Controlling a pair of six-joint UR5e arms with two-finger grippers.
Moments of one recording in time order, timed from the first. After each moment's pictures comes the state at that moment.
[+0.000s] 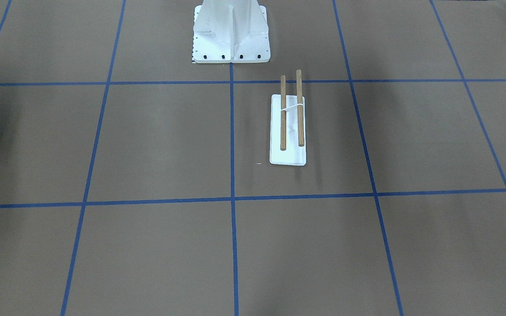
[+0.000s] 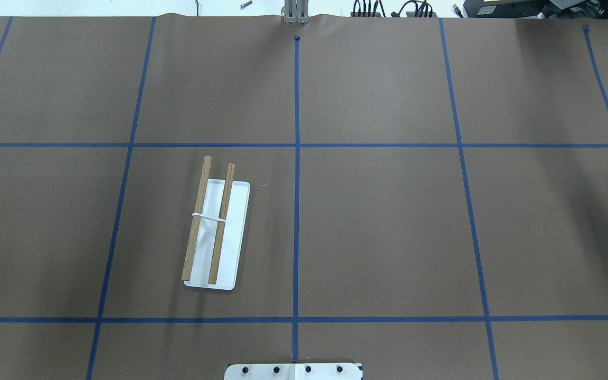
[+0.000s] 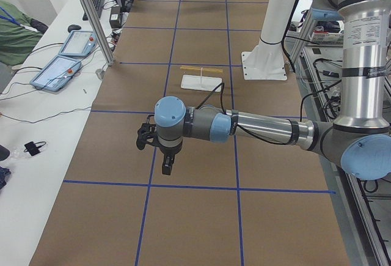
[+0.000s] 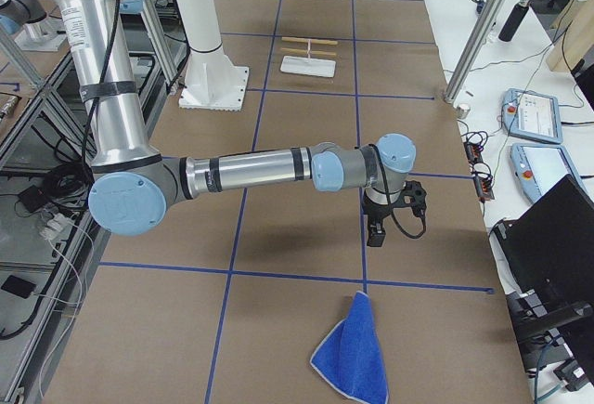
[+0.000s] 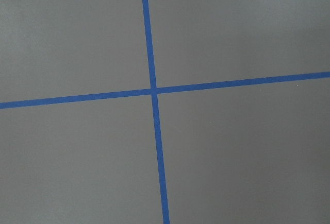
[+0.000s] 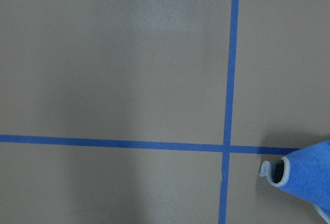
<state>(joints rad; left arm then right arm) -1.57 -1.50 -1.78 -1.59 -2.39 -0.01 1.43 -1.39 1.54 -1.58 2.29 0.16</state>
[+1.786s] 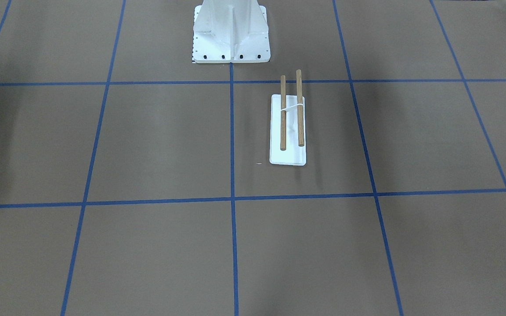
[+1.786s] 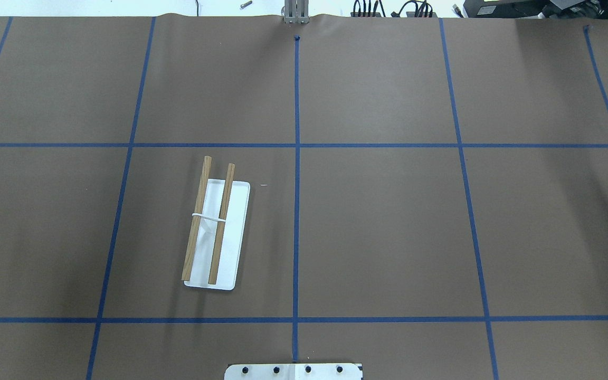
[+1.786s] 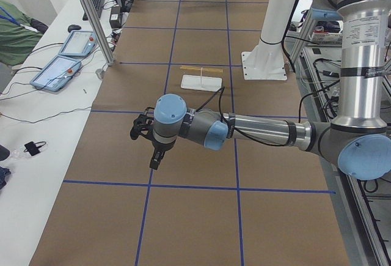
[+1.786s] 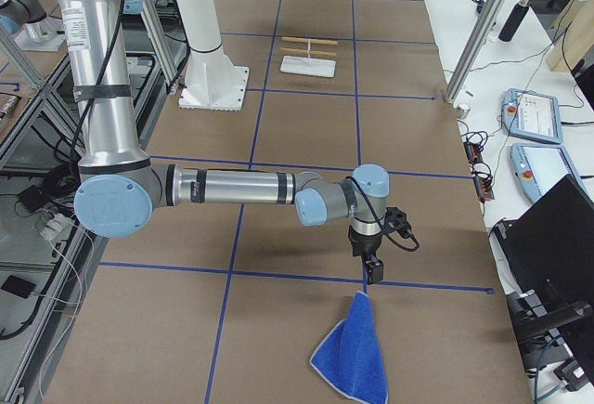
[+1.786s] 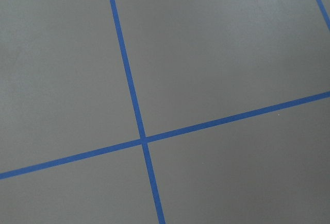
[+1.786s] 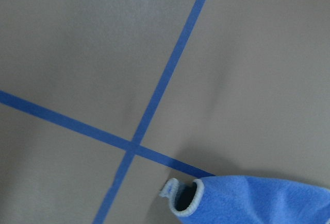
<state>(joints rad) -1.57 -1.52 -1.73 -1.83 -2.39 -0.02 1.31 -1.47 1.37 -1.26 1.90 -0.20</state>
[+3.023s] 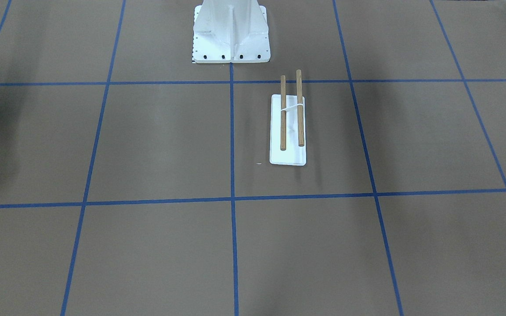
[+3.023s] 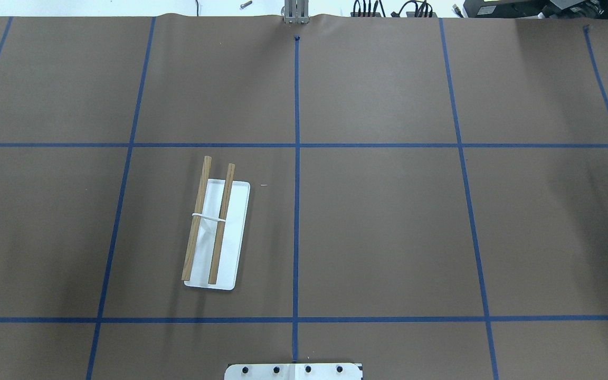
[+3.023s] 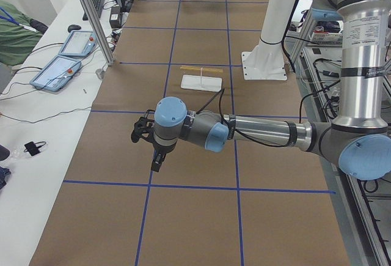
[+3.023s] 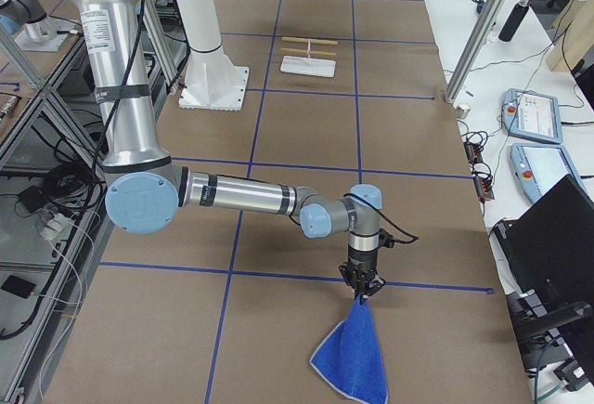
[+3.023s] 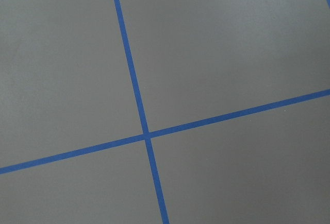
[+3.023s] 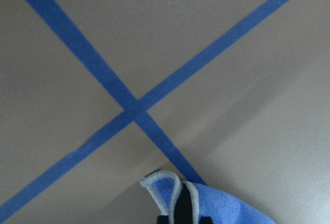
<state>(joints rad) -1.57 -1.51 -1.72 -1.83 -2.39 -0.02 1.20 -1.43 1.25 -1.26 1.73 -0.52</state>
